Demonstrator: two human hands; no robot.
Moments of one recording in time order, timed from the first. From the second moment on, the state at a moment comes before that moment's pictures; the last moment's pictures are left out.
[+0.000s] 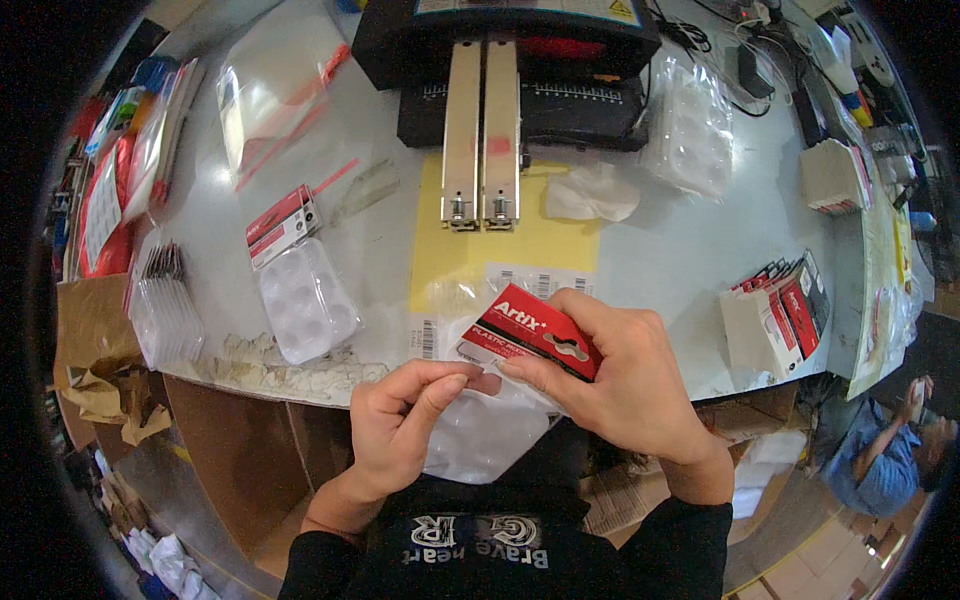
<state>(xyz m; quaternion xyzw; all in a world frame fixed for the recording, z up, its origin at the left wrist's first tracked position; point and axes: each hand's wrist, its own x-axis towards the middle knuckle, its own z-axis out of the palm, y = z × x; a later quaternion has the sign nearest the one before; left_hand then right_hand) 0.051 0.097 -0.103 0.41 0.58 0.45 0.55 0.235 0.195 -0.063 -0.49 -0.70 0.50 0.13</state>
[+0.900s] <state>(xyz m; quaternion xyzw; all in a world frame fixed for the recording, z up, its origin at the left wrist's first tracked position) 0.044 0.097 -0.125 0.27 0.63 0.55 0.48 0.256 0.170 -0.105 -0.50 -0.49 0.69 0.19</state>
